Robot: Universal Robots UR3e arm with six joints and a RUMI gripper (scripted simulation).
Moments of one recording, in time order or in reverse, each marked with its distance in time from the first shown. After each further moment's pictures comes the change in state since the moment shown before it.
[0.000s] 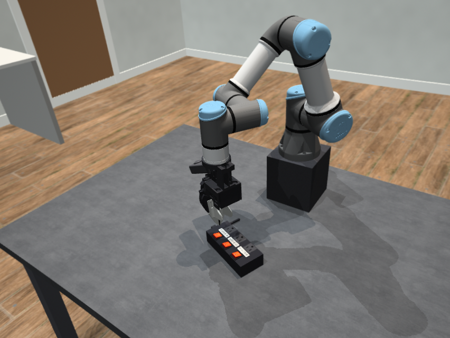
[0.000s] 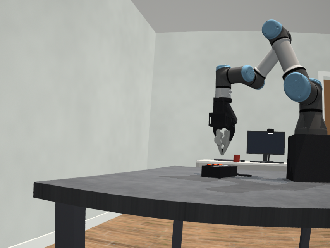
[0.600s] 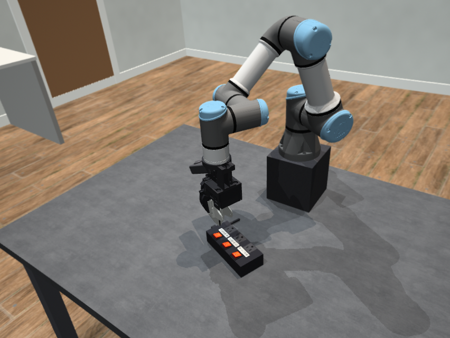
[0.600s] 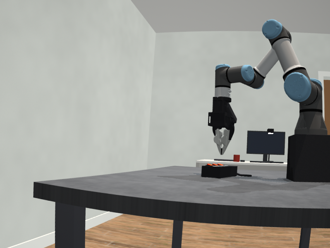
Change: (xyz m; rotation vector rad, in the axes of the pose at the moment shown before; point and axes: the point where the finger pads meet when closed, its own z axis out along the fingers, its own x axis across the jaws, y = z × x) arm -0.001 0.003 -0.002 0.000 0.000 0.000
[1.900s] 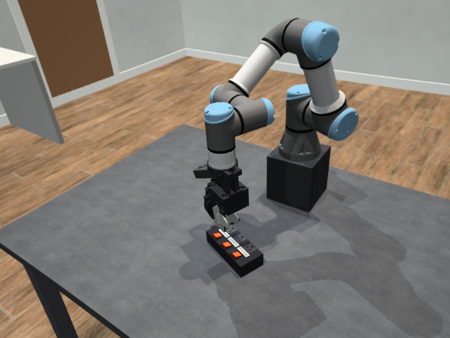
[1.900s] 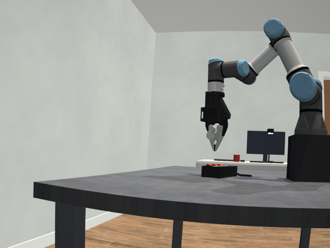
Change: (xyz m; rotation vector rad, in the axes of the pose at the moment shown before) arm -0.011 0.043 -0.013 0.000 0.000 0.000
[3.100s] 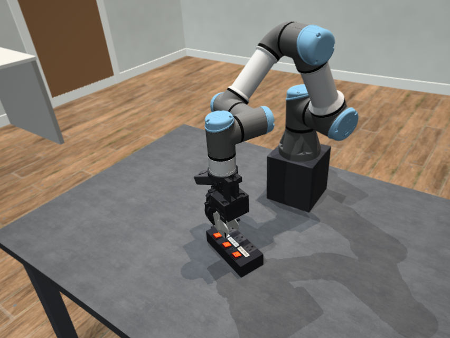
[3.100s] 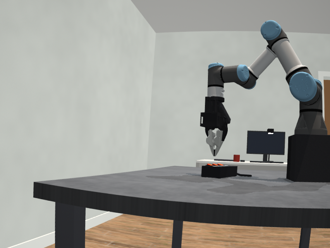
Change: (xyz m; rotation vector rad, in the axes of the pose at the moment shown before) arm 0.000 0.000 0.019 0.000 0.001 0.000
